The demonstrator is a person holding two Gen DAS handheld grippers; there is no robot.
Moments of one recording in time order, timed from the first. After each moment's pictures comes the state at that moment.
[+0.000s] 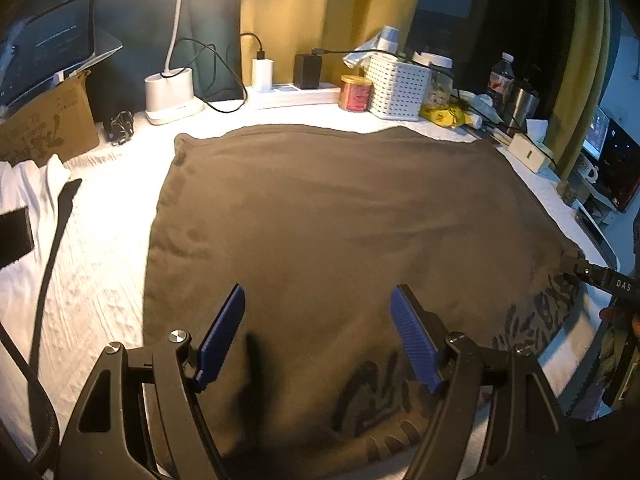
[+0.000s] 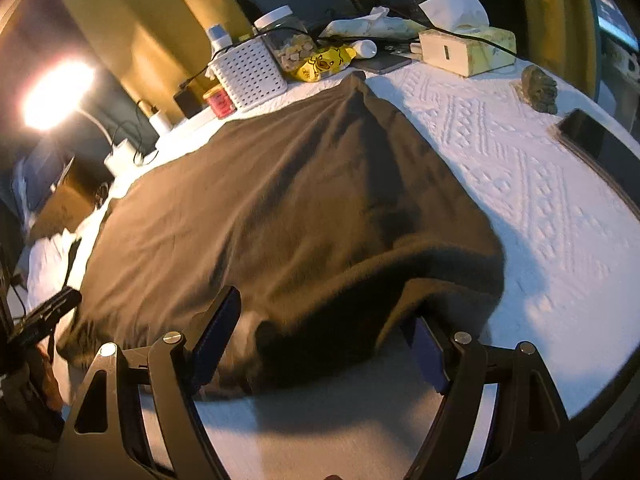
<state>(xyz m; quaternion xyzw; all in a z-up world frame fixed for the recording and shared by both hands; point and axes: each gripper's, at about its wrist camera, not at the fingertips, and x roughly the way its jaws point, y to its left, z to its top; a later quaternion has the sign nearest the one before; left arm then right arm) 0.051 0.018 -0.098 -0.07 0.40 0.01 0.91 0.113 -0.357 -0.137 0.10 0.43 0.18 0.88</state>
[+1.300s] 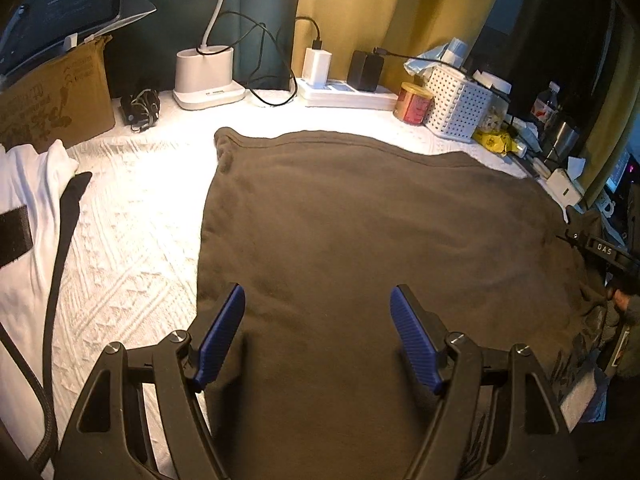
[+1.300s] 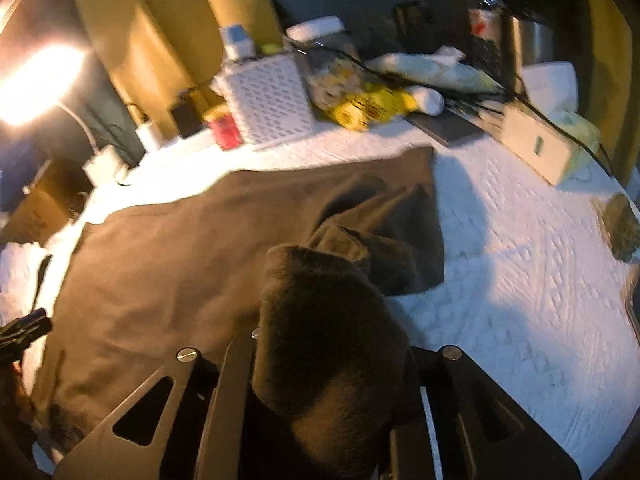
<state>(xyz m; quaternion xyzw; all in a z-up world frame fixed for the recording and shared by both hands) 0.090 0.086 -0.109 -0.12 0.41 0.03 0.90 0.212 -0.278 -0.116 0.00 0.39 0.20 0.90</state>
